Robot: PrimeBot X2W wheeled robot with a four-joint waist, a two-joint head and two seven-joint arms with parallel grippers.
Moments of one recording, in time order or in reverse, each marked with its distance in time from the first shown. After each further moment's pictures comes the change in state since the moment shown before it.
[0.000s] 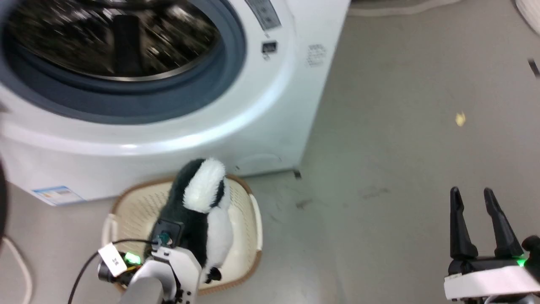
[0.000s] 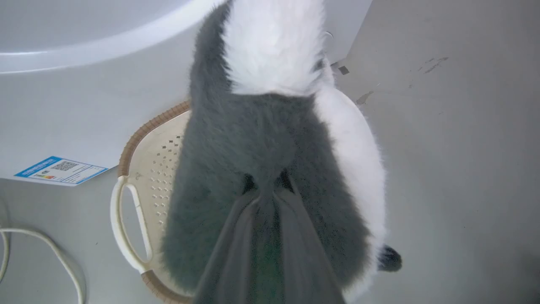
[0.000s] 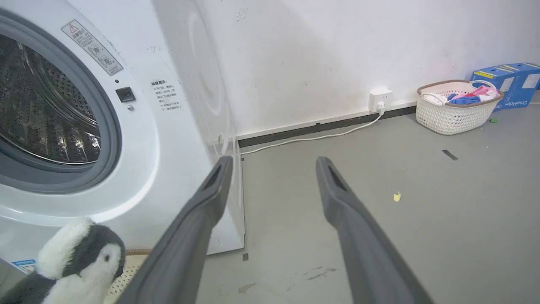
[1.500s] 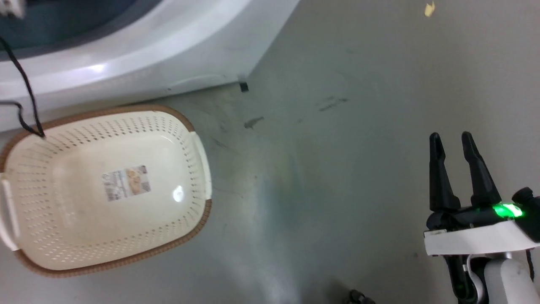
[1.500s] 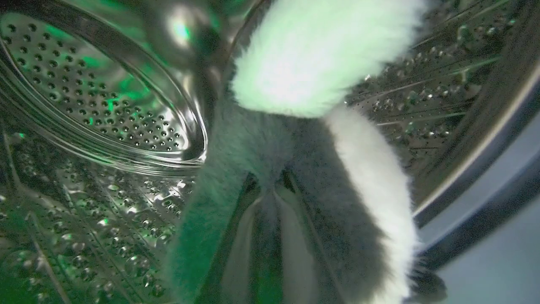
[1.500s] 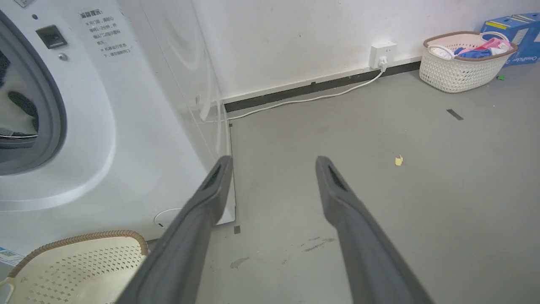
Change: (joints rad) left arm -0.680 0.358 0.161 -0.524 0.073 -0.035 0.345; right arm -0.165 0.000 0.118 -0.029 0.125 0.000 0.000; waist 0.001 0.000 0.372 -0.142
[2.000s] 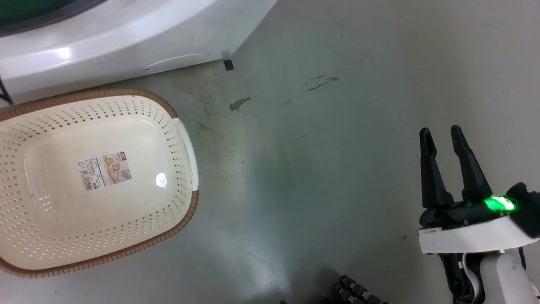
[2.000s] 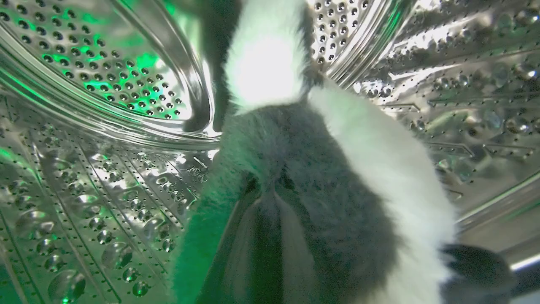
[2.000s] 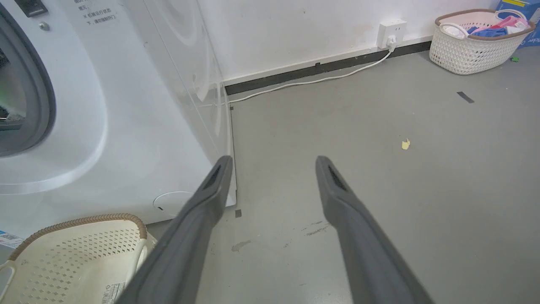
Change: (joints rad) left arm -0.242 0.001 -0.041 0.290 0.033 0.026 -0.035; right arm -0.023 0.000 0.030 -0.002 0.031 0.000 0.000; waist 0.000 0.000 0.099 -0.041
